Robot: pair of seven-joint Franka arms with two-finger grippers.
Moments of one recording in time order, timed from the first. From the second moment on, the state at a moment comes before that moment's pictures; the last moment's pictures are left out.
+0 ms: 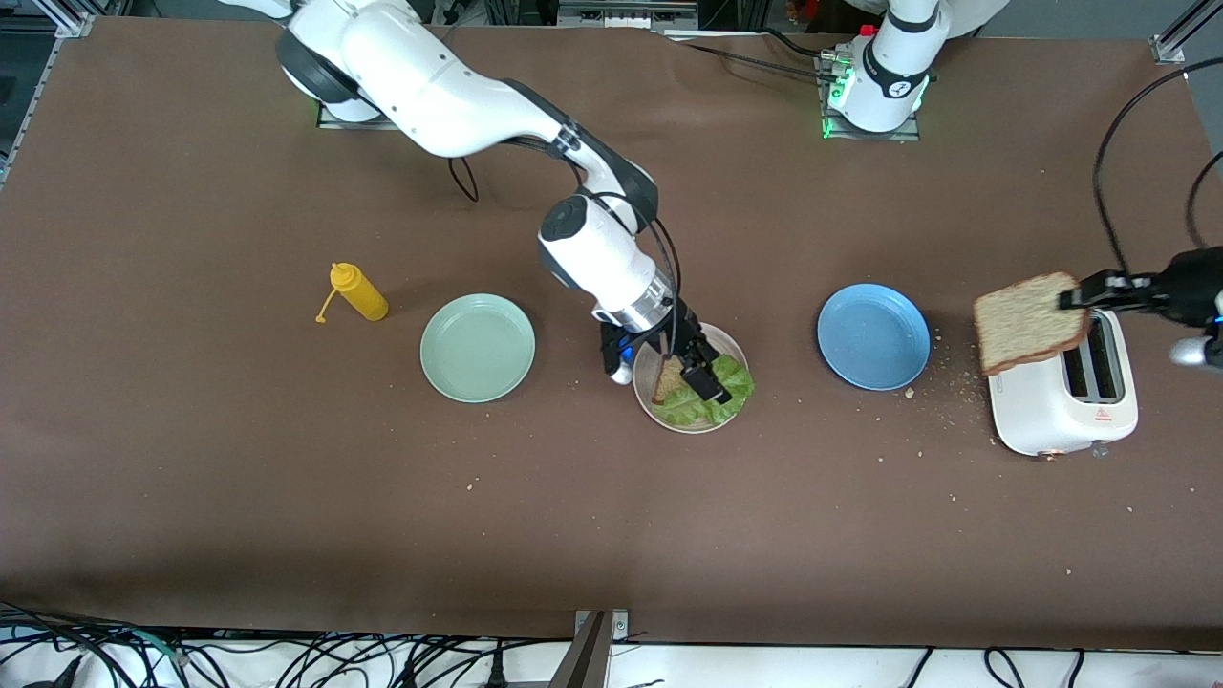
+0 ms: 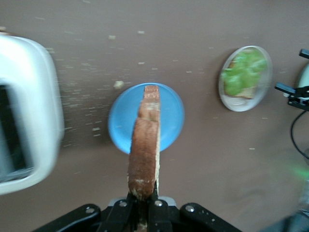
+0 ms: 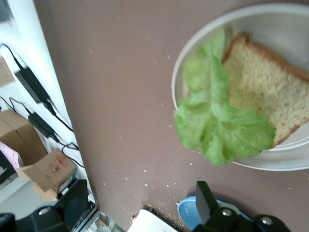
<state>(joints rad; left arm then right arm) 0.08 0.38 0.18 -1.43 -0.43 1.41 0.36 0.59 0.99 0.30 -1.13 -0.06 2.84 1.99</state>
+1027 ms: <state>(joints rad) -0.25 0.68 0.16 -1.42 -0.99 1.67 0.28 0.01 0.47 0.40 -1.41 0.08 1.93 0.86</state>
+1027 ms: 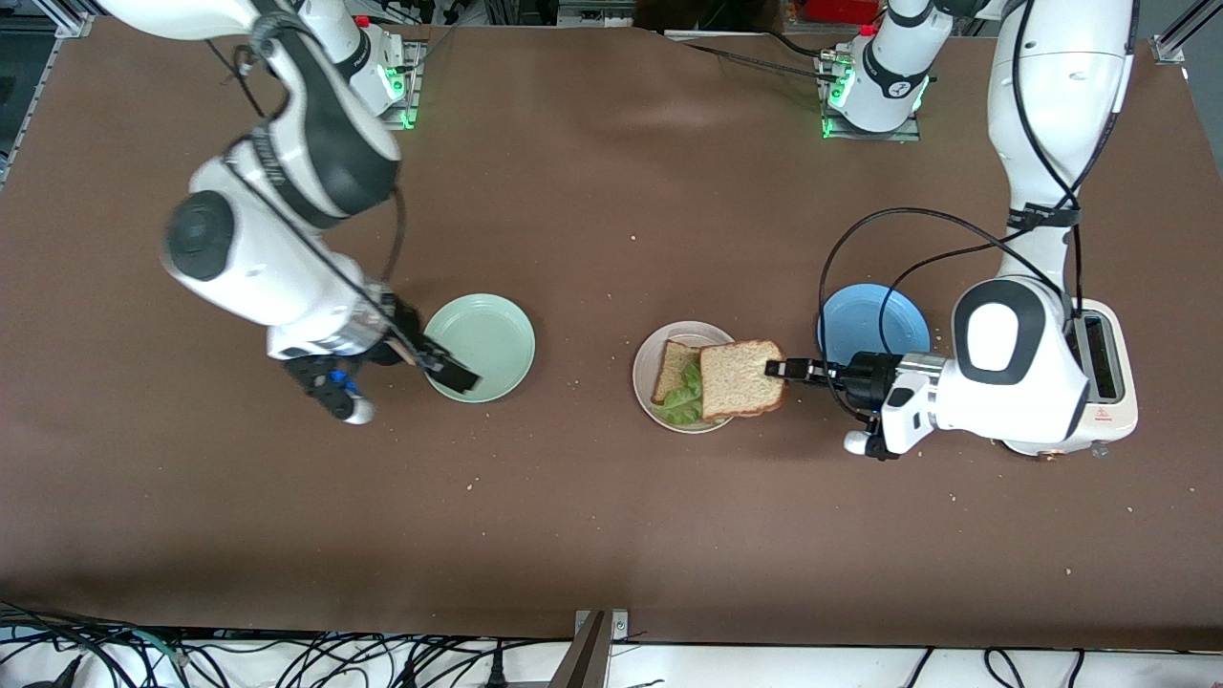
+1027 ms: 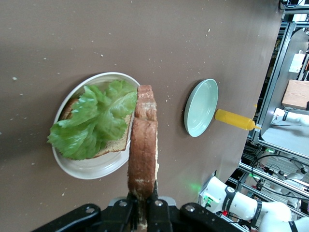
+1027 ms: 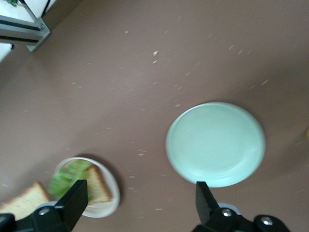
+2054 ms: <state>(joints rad) -0.36 0.78 0.16 -1.42 -1.00 1.78 0.28 -0.08 0.25 0.20 -1.65 -0.14 1.85 0.18</state>
